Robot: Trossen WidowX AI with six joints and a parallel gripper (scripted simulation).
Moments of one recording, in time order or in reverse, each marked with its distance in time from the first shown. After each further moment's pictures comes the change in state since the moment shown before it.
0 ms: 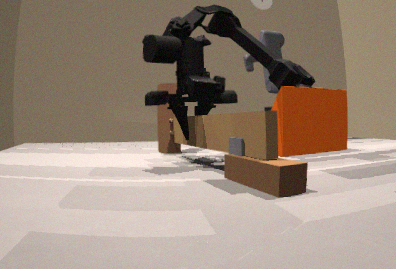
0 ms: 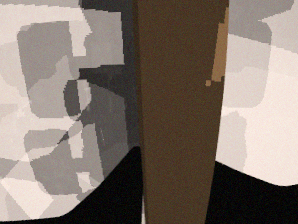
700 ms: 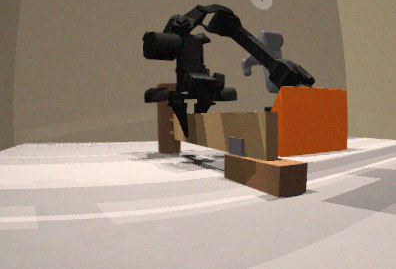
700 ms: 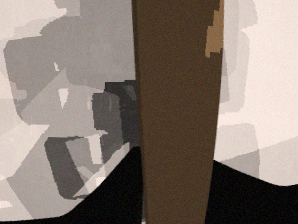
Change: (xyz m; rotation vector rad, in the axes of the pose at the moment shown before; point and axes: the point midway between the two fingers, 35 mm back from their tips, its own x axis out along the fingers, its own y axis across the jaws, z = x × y) arm -0.006 -0.001 0.001 0.001 -0.004 -0.006
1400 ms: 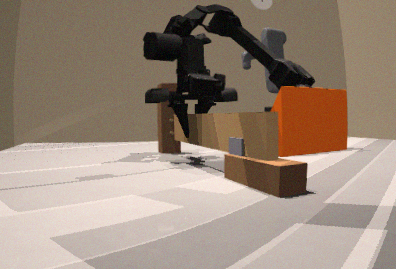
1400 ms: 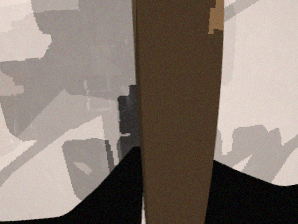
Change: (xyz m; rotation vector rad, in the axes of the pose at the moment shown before) arm 0.001 0.001 0.001 0.001 -0.005 0.000
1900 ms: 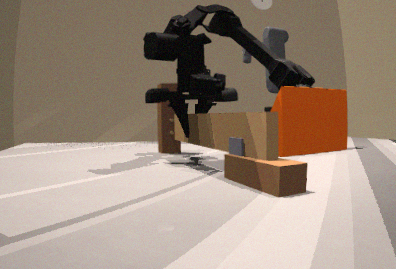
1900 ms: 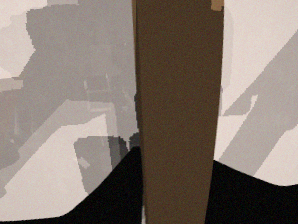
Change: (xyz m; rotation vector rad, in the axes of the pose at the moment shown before) arm 0.000 0.001 -0.001 0.001 0.000 0.000
